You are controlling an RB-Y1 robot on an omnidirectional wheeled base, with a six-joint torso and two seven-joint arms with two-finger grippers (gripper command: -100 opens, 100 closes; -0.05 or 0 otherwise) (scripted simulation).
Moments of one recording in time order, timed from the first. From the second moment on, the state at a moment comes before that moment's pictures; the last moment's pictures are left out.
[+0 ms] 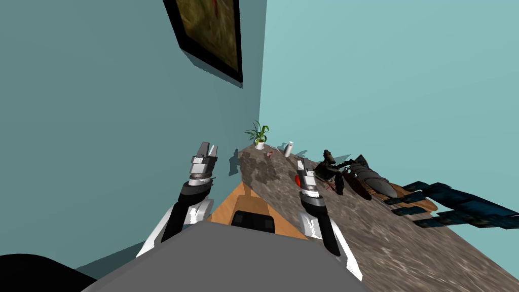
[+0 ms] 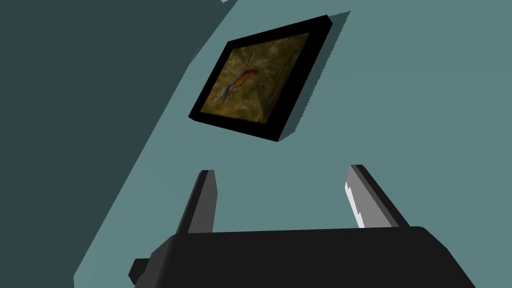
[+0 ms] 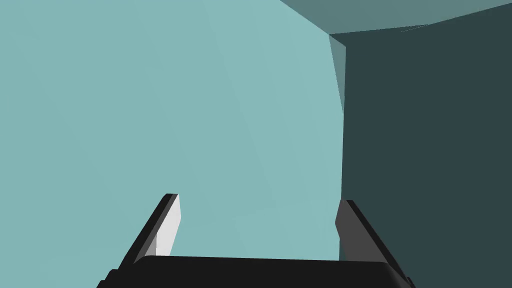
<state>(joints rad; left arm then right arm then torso) 0.54 0.02 -0.02 -2.38 -0.10 -0.57 -0.12 0.45 -0.15 0.05 -2.20 0.08 -0.49 0.12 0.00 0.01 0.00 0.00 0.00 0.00</state>
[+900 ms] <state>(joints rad) 0.54 0.02 -0.02 -2.38 -0.10 -0.57 -0.12 0.34 -0.33 0.02 -1.96 0.21 -0.40 0.27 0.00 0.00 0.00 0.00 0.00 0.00</state>
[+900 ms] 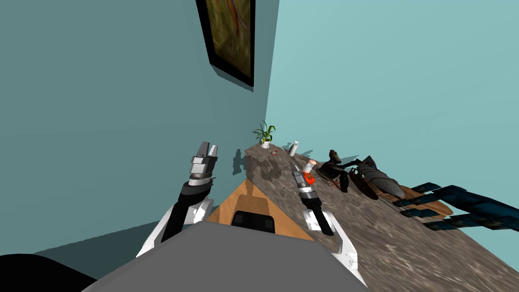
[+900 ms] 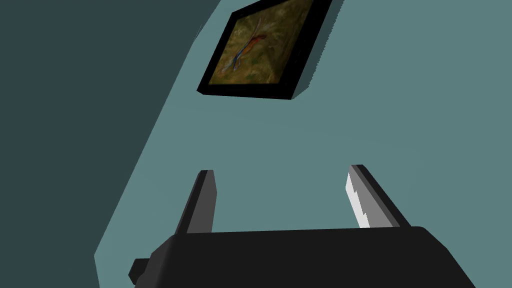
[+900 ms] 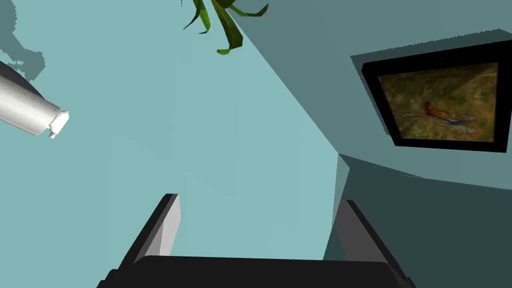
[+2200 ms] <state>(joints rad) 0.54 0.02 -0.02 -2.38 -0.10 -0.57 -0.12 0.21 -0.53 -0.01 -1.63 0.36 -0.26 0.47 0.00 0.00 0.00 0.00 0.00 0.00</state>
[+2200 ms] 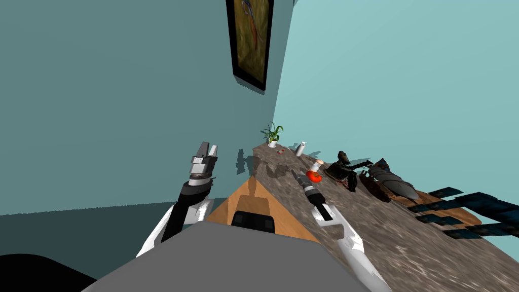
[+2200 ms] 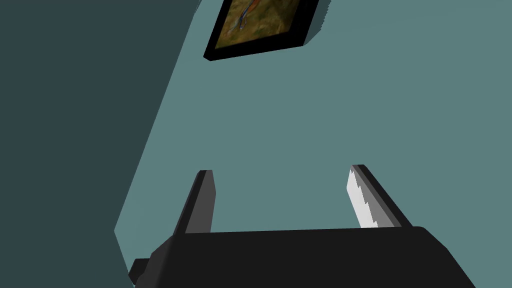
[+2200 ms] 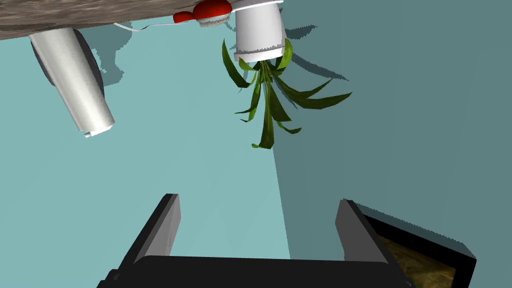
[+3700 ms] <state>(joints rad) 0.54 0.02 -0.02 -2.38 -0.10 -0.57 -0.12 0.08 -0.71 -0.03 -1.23 0.54 -0.13 0.72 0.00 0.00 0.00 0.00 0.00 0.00</state>
